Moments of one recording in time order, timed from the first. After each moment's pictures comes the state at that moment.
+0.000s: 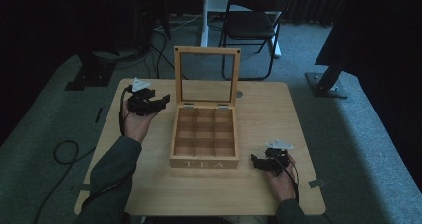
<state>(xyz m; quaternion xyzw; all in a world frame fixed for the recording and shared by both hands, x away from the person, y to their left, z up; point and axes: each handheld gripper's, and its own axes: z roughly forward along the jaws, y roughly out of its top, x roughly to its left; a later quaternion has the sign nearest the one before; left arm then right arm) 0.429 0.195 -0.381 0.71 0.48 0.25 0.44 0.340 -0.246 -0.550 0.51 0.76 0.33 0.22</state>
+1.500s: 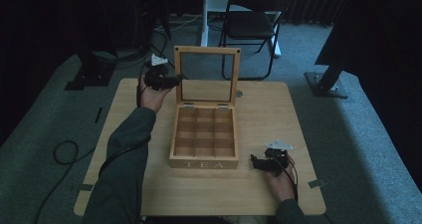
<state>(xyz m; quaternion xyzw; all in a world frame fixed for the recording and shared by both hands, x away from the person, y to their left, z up) 0.517 0.165 -0.371 0.73 0.45 0.26 0.45 0.339 -0.246 -0.550 0.52 0.76 0.33 0.22</state>
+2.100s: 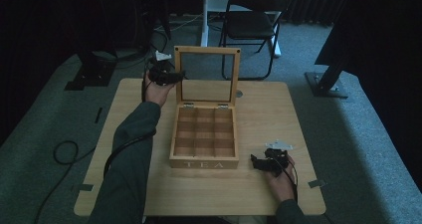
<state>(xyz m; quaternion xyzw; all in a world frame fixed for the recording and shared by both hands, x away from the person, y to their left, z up) 0.543 0.157 -0.375 0.72 0.47 0.26 0.44 0.339 -0.245 -0.550 0.52 0.76 0.33 0.22</state>
